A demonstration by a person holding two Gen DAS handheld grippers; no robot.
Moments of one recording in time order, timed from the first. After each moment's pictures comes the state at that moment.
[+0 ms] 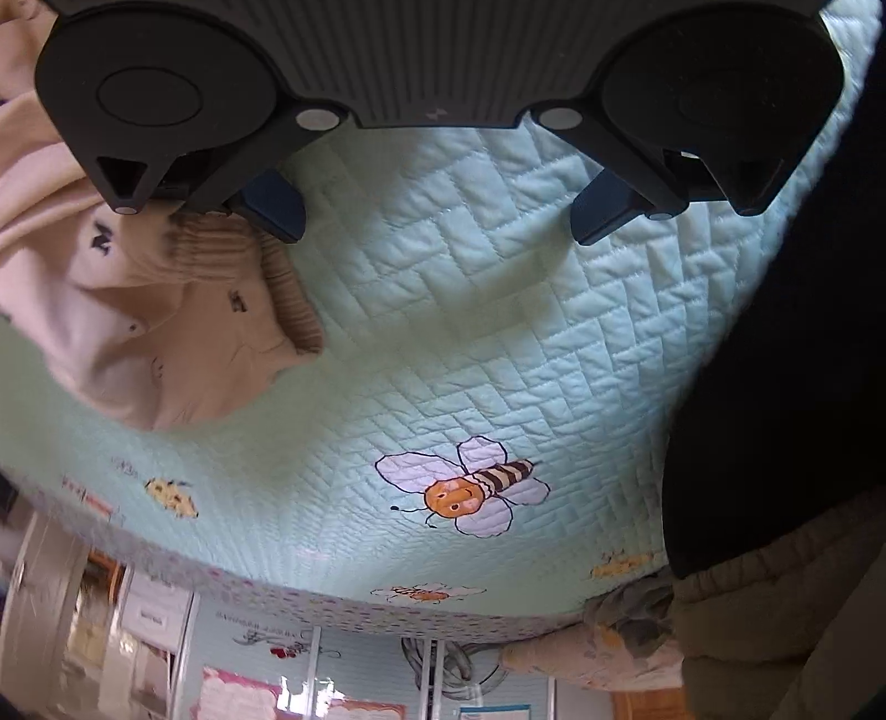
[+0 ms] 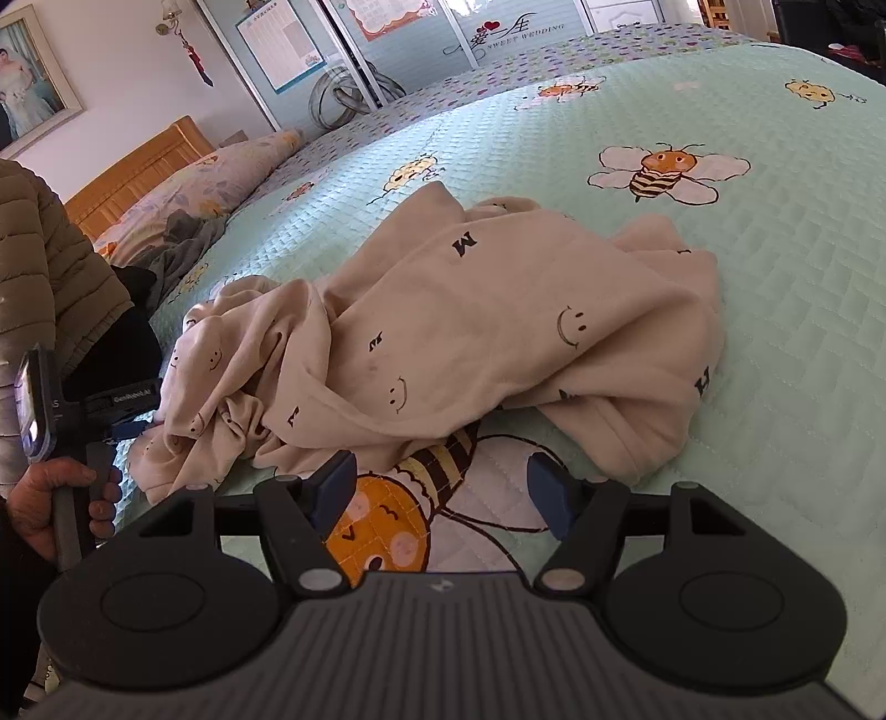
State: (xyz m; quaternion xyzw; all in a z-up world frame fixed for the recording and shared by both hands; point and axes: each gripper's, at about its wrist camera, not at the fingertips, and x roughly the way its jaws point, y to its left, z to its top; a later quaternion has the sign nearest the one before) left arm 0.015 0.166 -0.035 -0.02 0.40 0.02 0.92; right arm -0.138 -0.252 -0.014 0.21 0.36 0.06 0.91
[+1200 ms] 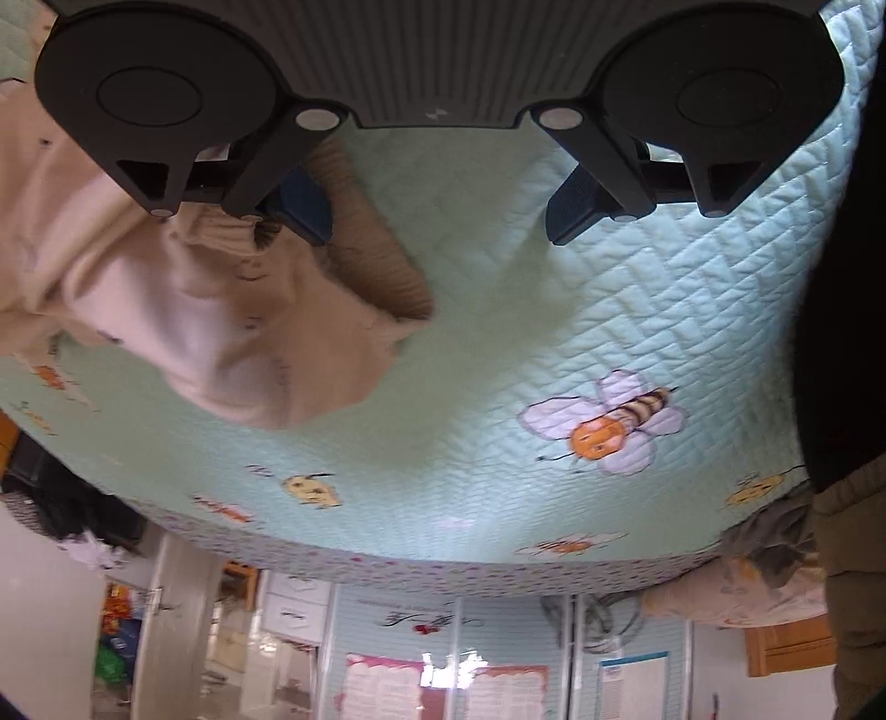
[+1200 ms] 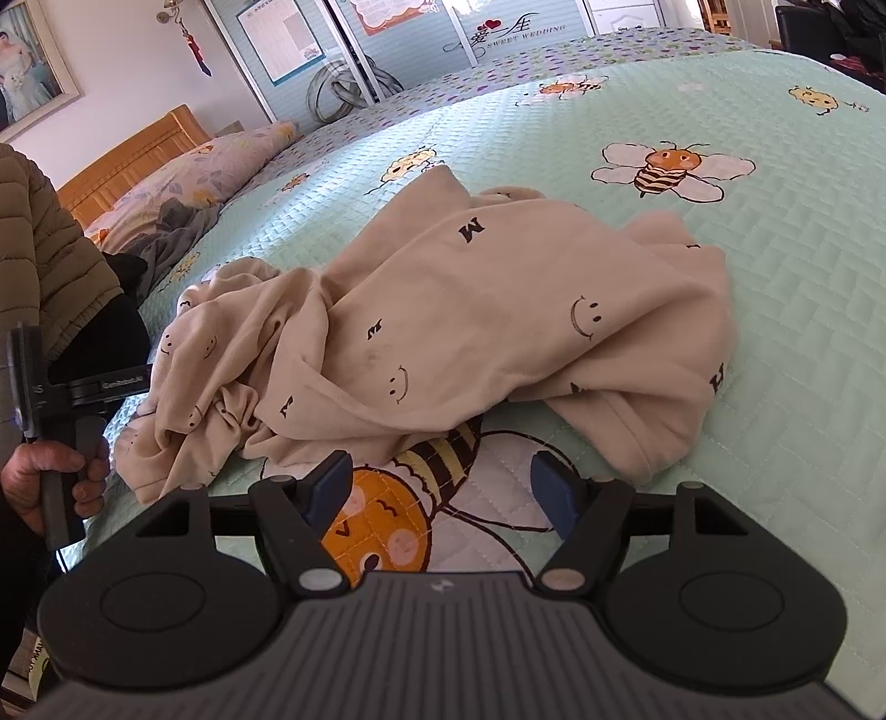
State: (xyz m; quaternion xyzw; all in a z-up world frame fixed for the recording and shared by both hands) left arm 0.012 0.147 -0.025 0.01 0.35 -0.14 0.93; right arm -0.132 -0.242 -0.023 0.19 0.37 0.05 0.91
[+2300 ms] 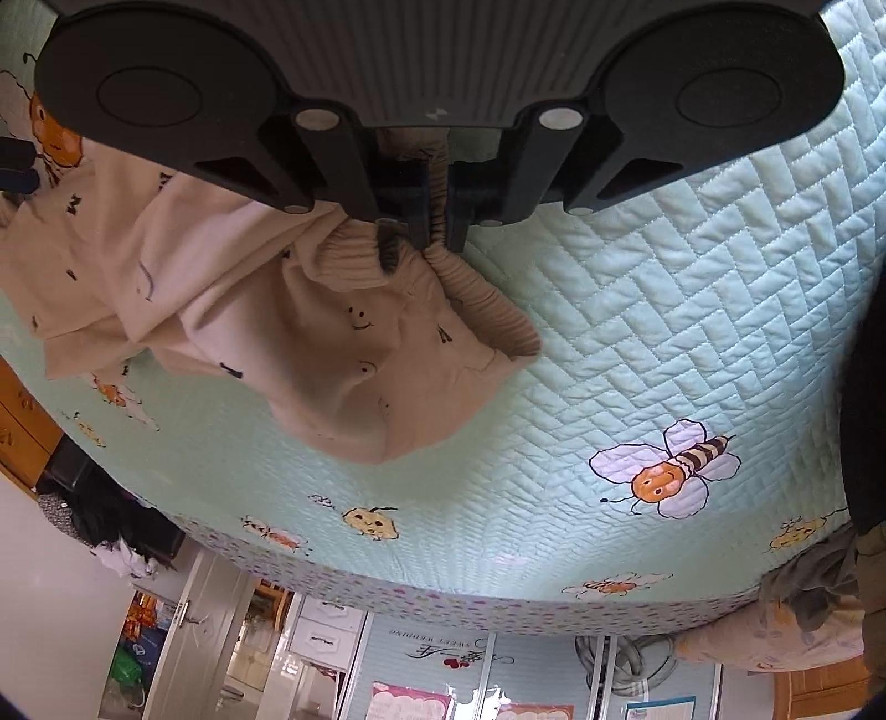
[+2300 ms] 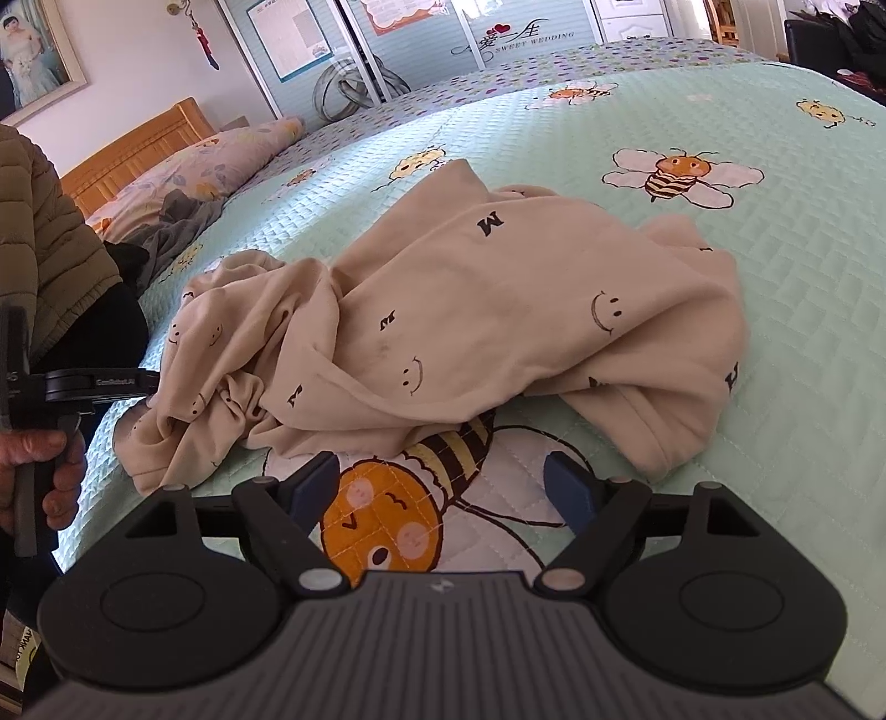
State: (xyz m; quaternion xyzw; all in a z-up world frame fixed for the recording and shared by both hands) left arm -0.009 0.132 -0.020 -0.03 0.39 -0.17 0.90; right arm -0.135 -0.235 -0.025 0.18 0.36 0.05 0.91
